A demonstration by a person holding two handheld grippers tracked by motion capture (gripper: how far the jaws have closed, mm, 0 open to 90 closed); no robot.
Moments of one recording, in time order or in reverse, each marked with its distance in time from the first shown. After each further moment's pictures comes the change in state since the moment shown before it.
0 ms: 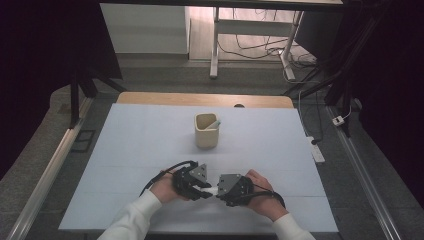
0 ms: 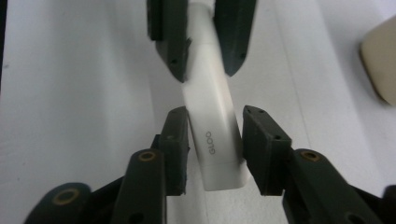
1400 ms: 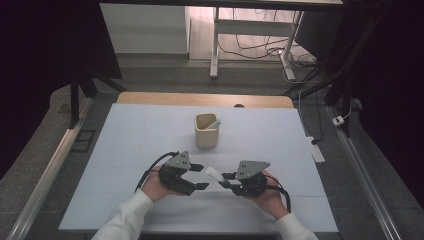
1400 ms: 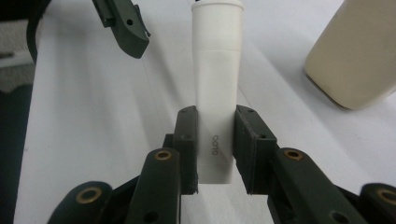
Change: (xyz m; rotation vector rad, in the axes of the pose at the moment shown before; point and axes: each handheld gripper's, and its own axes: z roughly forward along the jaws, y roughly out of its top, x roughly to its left) left arm 0.005 -0.022 -0.033 -0.334 0.101 -0.174; right arm -0.022 -0.030 -0.020 -0.336 -0.011 0.296
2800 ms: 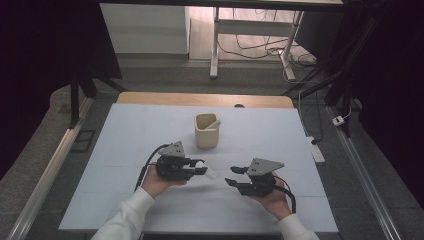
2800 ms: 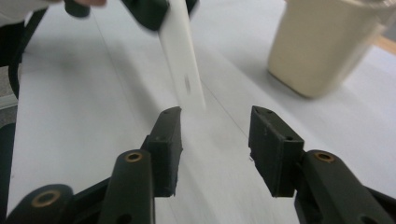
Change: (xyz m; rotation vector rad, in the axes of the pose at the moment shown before) left arm 0.018 0.005 -0.018 -0.106 0.020 -0.139; right arm -0.006 -0.016 -0.020 -0.088 -0.092 0.132
